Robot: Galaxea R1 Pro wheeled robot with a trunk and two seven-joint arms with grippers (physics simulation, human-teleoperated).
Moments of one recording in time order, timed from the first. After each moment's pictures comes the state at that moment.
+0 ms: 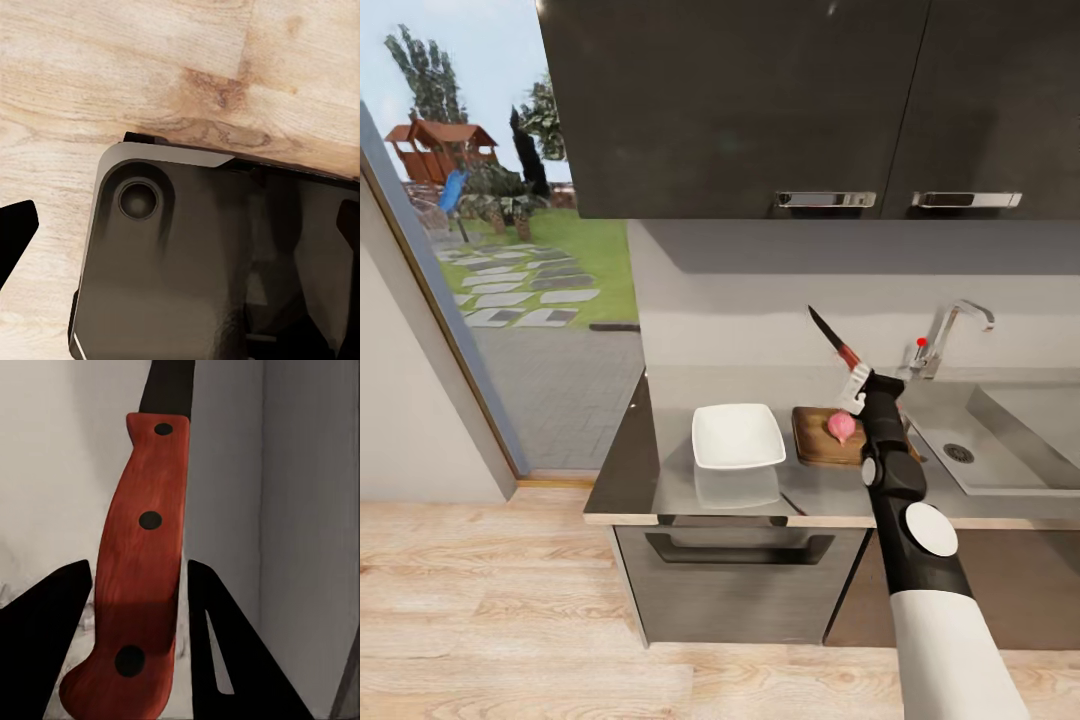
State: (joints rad) left arm -0.10 0.01 -0.18 0.01 0.42 -0.37 -0.14; right arm -0.69 0.12 -0.19 -1.28 1.59 0.04 0.01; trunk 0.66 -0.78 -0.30
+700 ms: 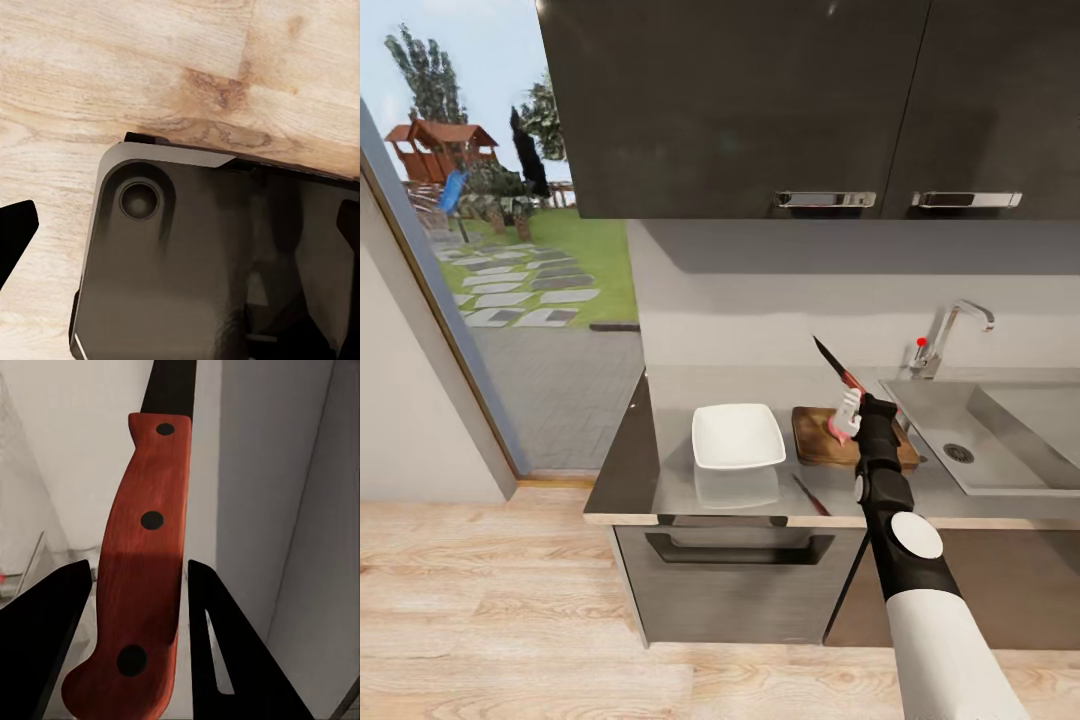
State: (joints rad) left arm -0.10 0.01 -0.18 0.01 0.42 -0.37 -0.14; right arm -0.69 0.11 -0.22 -1.11 1.69 0.11 -0.09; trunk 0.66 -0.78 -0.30
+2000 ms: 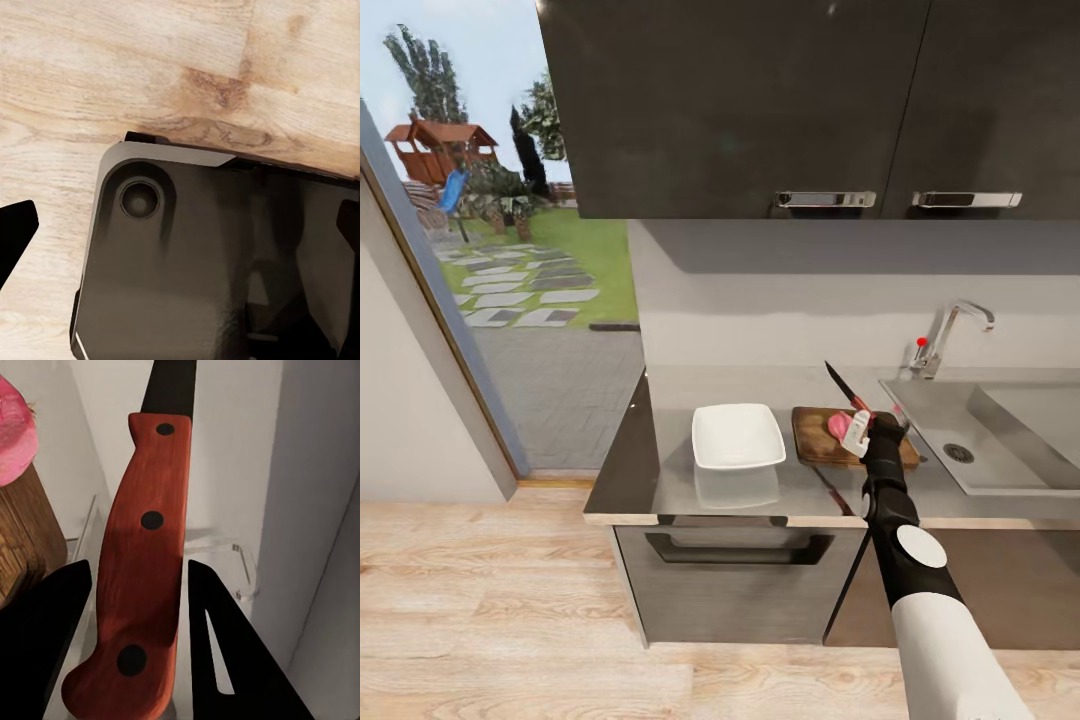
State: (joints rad) left arm -0.10 0.01 -0.18 0.02 0.42 -0.37 -0.14; right arm -0.69 0.10 -0.31 -0.96 1.69 0.10 -0.16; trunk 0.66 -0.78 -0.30
